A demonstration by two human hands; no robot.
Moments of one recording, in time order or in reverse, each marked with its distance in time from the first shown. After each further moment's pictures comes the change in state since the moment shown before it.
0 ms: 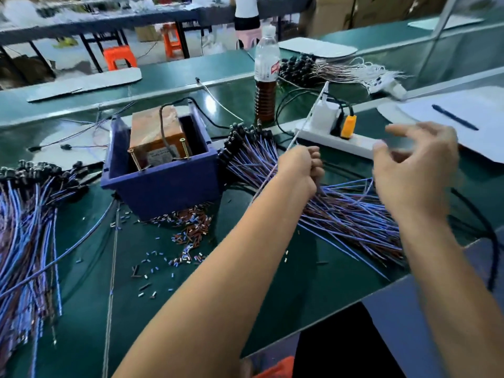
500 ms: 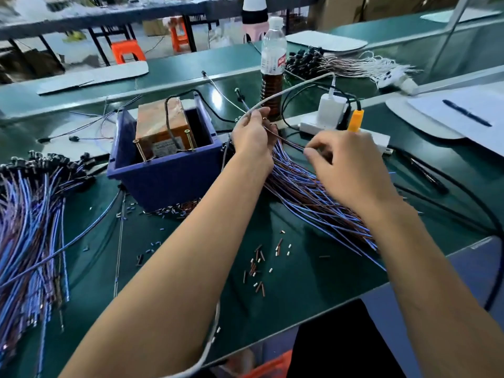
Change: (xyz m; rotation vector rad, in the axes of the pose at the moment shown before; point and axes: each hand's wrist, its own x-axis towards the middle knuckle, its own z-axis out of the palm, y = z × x) left_hand 0.007 0.056 -0.042 -0.112 0.231 0.441; right_hand -0.012 -0.043 0.037 -0.069 -0.466 -0.301
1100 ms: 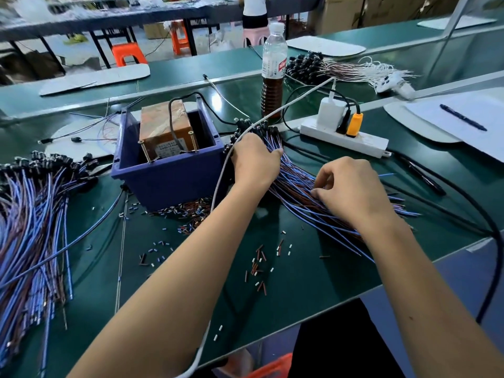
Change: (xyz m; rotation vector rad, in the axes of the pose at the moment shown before) left_hand -0.006 -0.012 -0.038 1.348 0.001 0.474; right_hand -0.019 0.015 0.011 -0.198 -0.188 0.227
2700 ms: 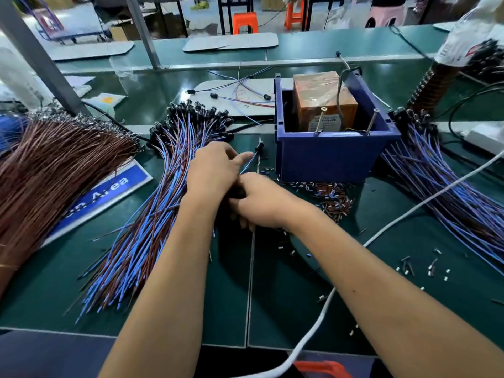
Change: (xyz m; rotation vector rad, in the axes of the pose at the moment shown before) left_hand -0.046 -0.211 -0.210 0.240 0.244 -0.263; right_hand -0.051 -0.280 0.148 0.506 -0.896 -0.551
